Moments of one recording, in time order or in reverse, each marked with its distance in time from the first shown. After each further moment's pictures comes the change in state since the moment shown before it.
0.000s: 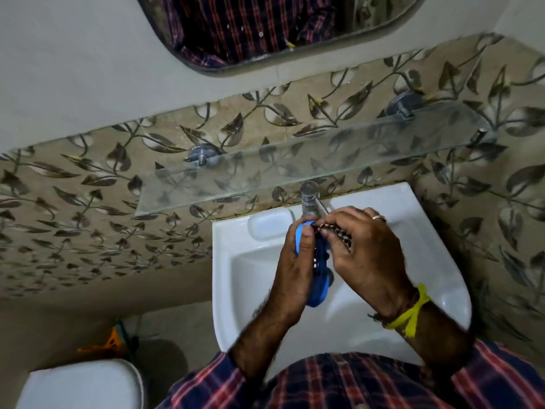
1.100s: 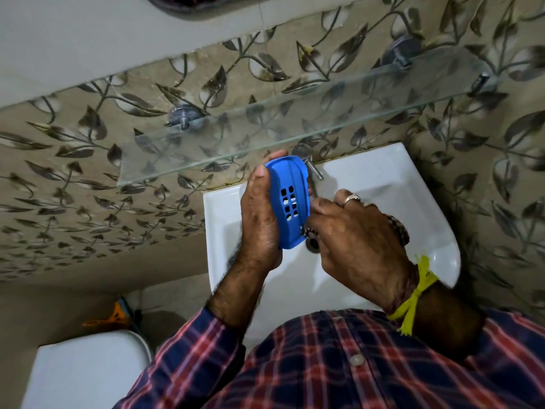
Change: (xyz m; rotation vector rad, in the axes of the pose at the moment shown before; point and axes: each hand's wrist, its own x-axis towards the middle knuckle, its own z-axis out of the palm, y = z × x) left_hand 0.018 0.021 -0.023 -0.404 0.125 -0.070; right_hand -0.029 -0.025 -0.012 -0.342 -0.320 -0.180
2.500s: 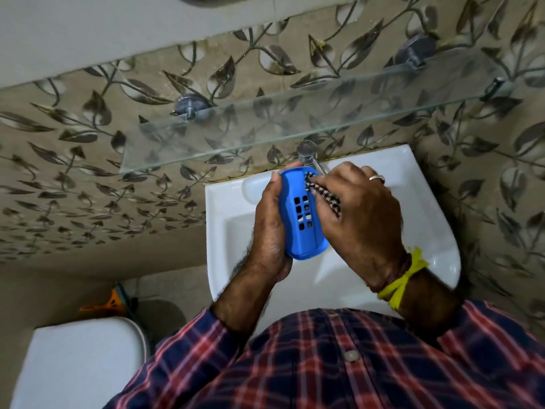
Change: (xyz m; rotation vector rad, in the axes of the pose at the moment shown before) left_hand -0.014 -0.015 -0.004 -0.141 -0.118 -0.183; right_hand 0.022 0.005 0.002 0.175 0.365 0.182
